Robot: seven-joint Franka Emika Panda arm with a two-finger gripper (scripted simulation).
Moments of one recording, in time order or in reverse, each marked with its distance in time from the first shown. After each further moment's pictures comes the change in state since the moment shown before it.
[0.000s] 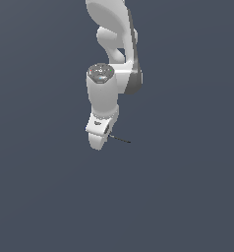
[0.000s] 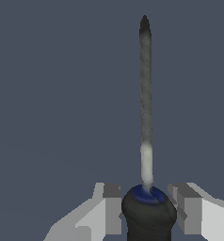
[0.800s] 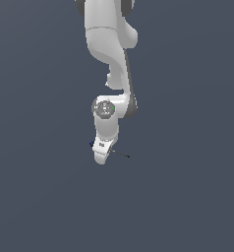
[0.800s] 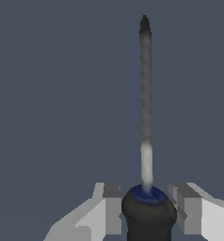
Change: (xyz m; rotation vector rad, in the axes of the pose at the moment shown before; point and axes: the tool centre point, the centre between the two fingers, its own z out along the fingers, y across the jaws) arm 0.003 0.003 0.127 0.001 0.000 0.002
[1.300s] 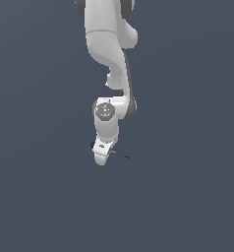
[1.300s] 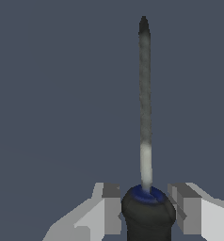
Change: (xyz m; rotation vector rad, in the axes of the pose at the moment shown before) arm 0.000 0.001 0.008 -0.002 0.000 0.000
